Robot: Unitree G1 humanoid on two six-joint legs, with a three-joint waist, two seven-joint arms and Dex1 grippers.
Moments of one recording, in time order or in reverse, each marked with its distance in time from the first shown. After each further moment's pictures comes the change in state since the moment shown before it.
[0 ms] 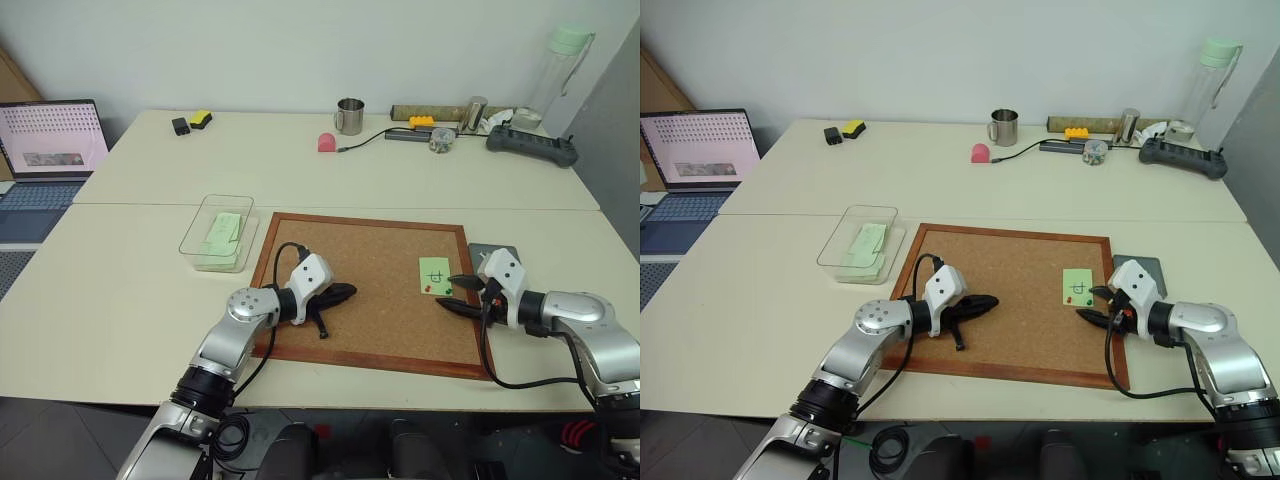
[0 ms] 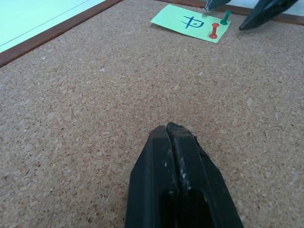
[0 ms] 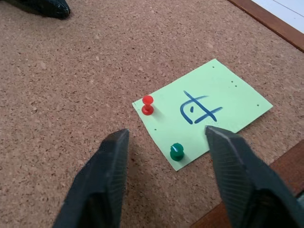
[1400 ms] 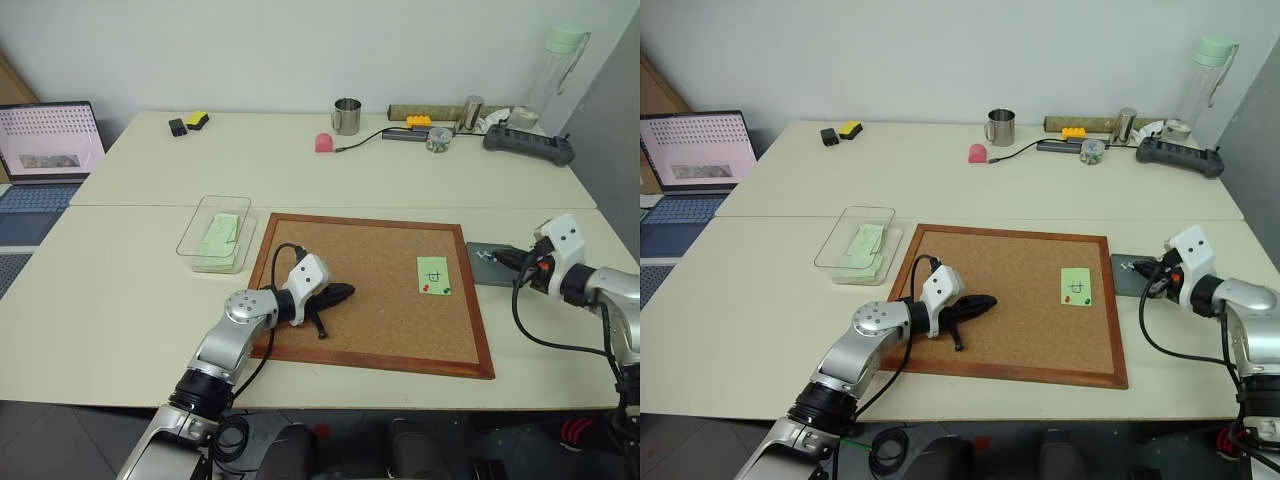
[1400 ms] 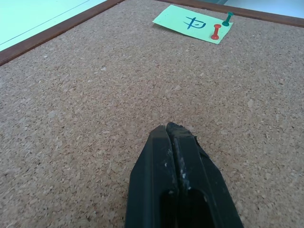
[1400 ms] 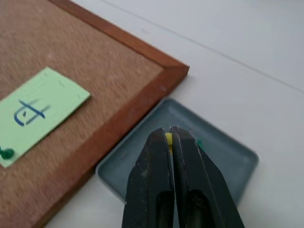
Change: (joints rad) left arm 0.015 -0.001 0.012 -0.015 -0.006 0.014 0.012; right arm -0.112 -0.034 -0.173 0.233 -0.006 0.032 -0.116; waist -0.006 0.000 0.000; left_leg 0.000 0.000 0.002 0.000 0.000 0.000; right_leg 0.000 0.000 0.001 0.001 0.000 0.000
